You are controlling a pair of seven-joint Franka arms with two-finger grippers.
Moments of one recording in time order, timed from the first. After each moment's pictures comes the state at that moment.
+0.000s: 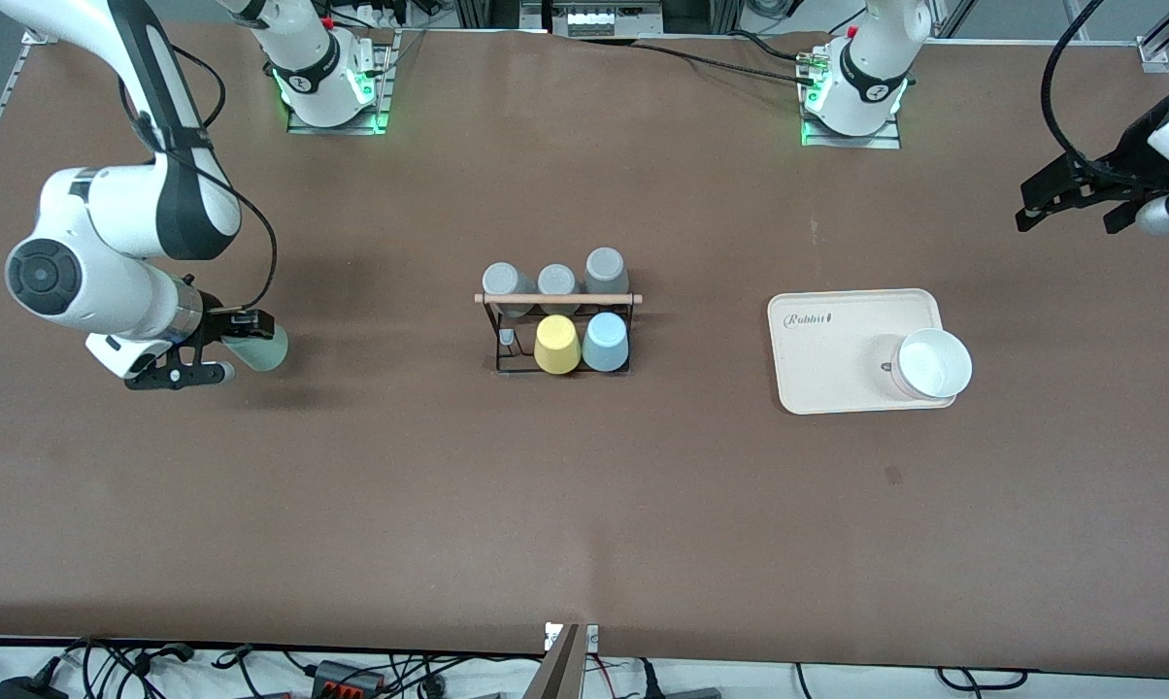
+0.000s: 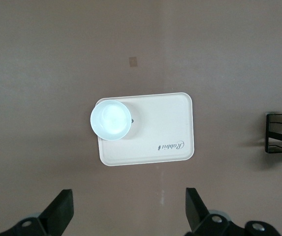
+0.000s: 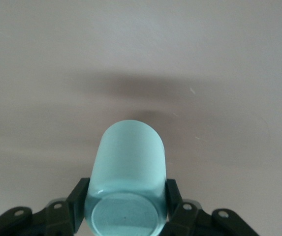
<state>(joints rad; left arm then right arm) 0.18 -0.05 -0.20 -1.59 -0.04 1.55 -0.01 0.09 0.29 0.00 -1.82 0.01 1.97 -0.02</state>
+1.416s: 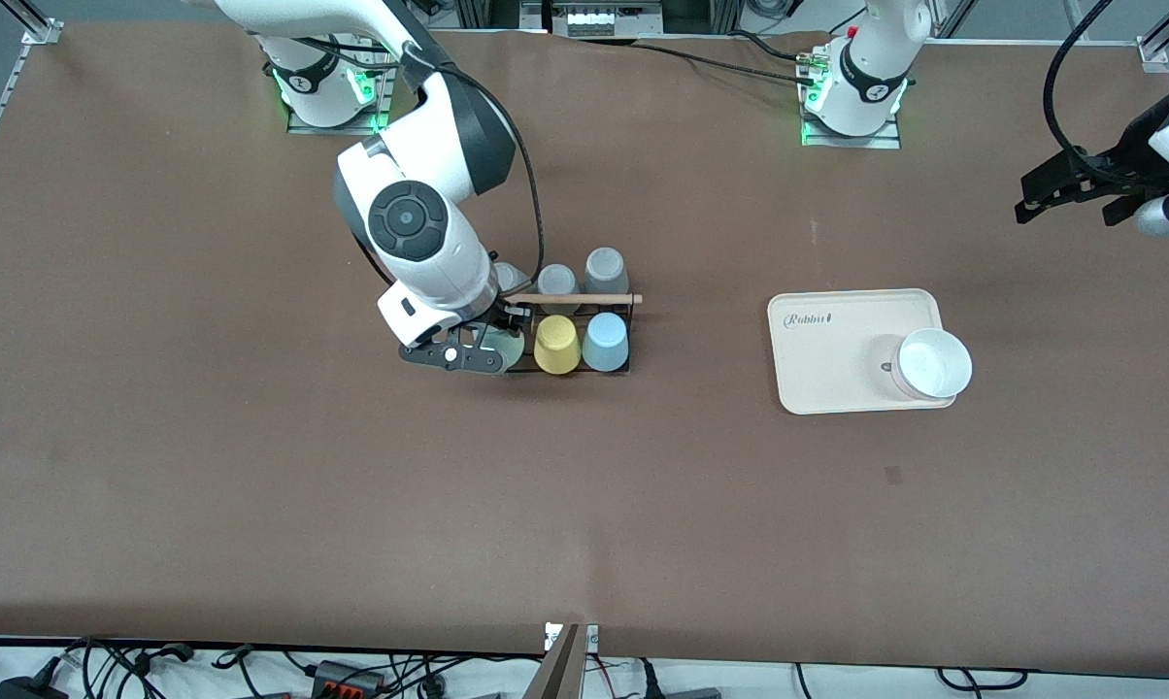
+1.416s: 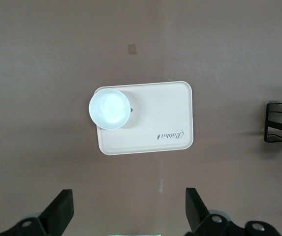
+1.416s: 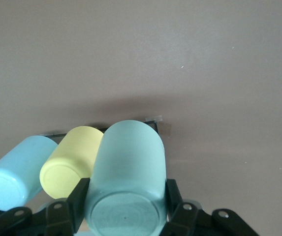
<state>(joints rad) 0.18 -0.03 -0.20 -1.56 -0.04 1.49 -0.02 0.58 0.54 0.02 -1.42 0.08 1.93 0.71</state>
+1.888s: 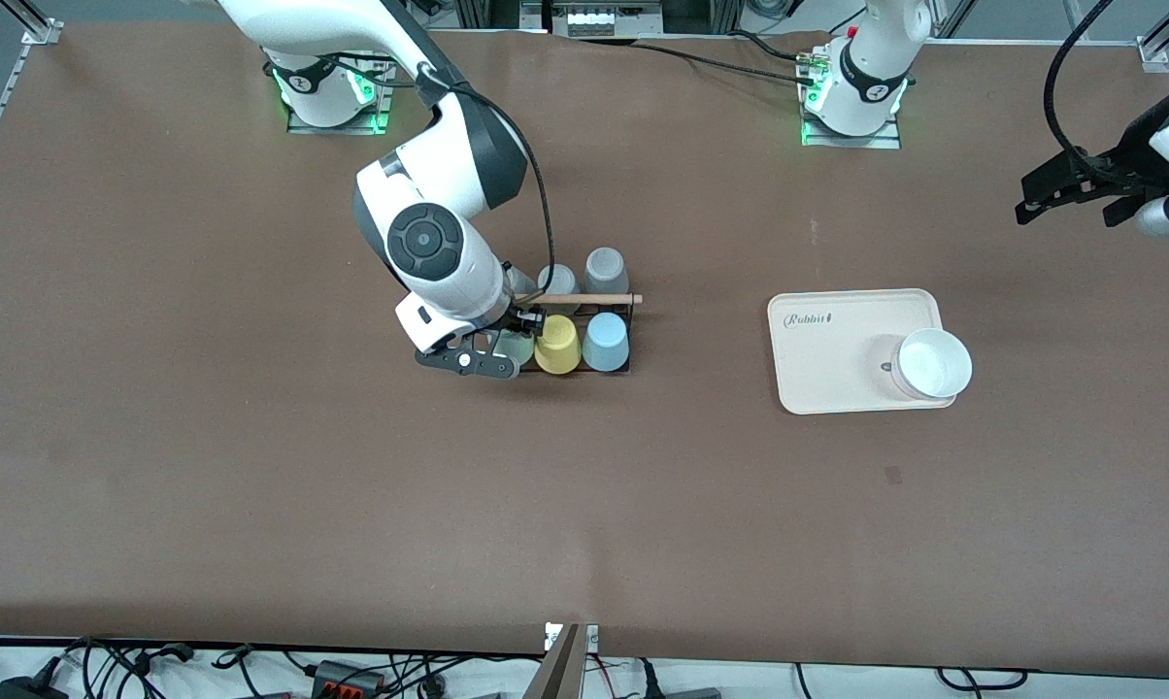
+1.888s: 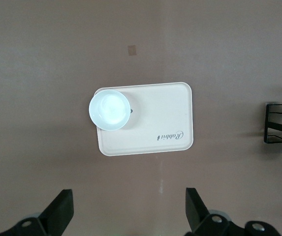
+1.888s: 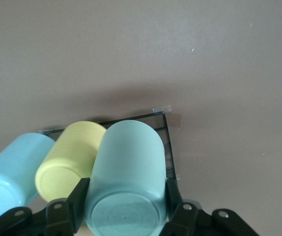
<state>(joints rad) 0.18 -0.03 -0.20 -1.56 -0.04 1.49 -0.02 0.59 0.59 0.01 -1.42 0.13 1.93 0.73</state>
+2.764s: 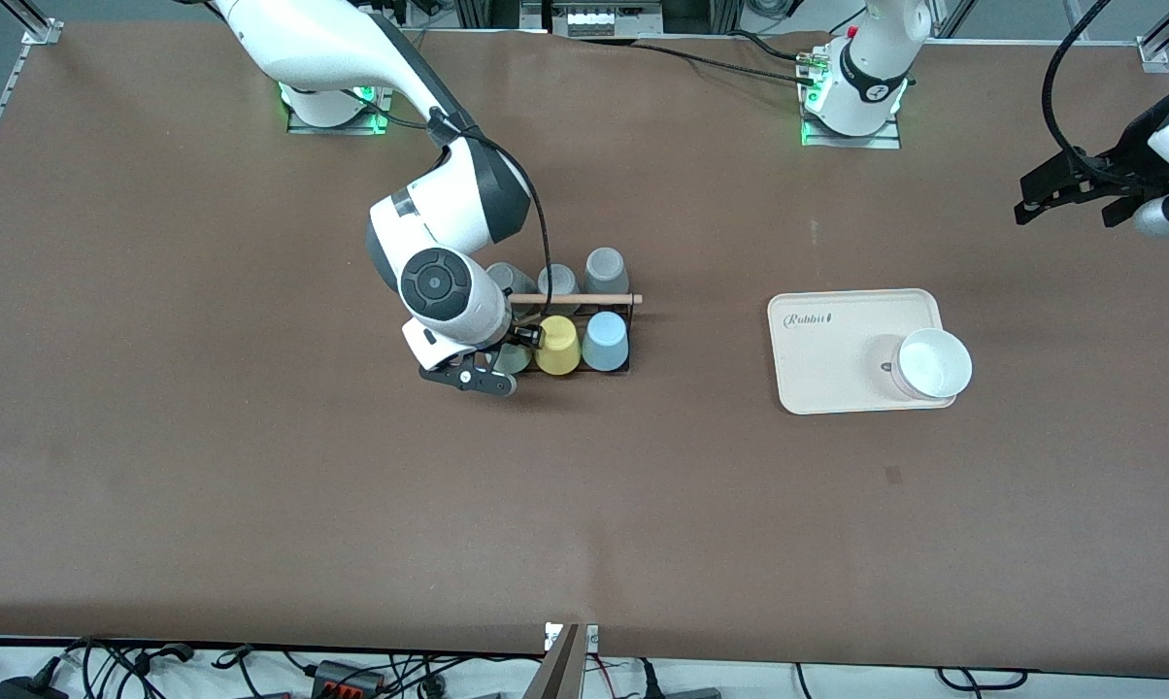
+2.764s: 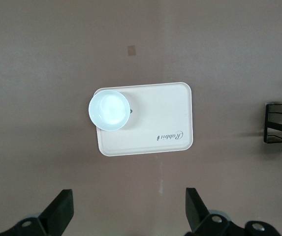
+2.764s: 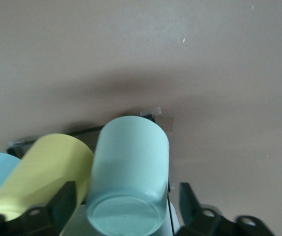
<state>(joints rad) 0.18 -0.03 -0.20 -1.56 -0.04 1.49 -0.02 0.59 0.66 -0.01 -1.39 0.14 1.93 0.74</state>
